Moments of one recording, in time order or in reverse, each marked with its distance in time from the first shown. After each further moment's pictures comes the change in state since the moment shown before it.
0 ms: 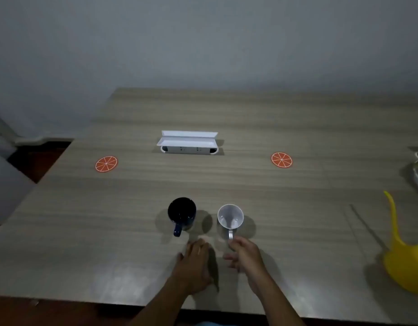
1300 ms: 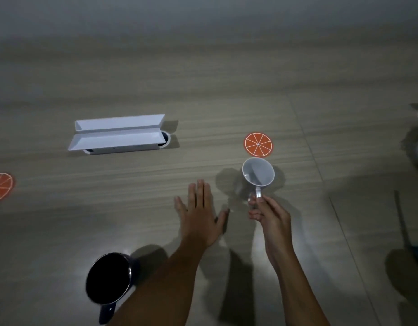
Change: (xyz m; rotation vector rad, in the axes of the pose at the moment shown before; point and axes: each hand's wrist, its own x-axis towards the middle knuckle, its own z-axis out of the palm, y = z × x) left_hand 0.260 0.095 -0.058 -0.005 0.296 -0.015; right_hand 0.152 -0.120 -0.108 0.194 0.351 -0.241
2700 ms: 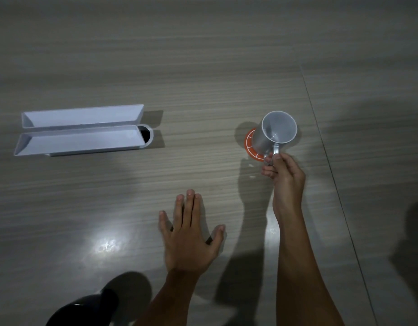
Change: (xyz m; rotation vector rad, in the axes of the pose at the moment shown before) left_hand 0.006 -0.002 0.011 -0.046 0.018 -0.073; right_hand 0.159 -0.013 0.022 0.081 0.109 -0.127
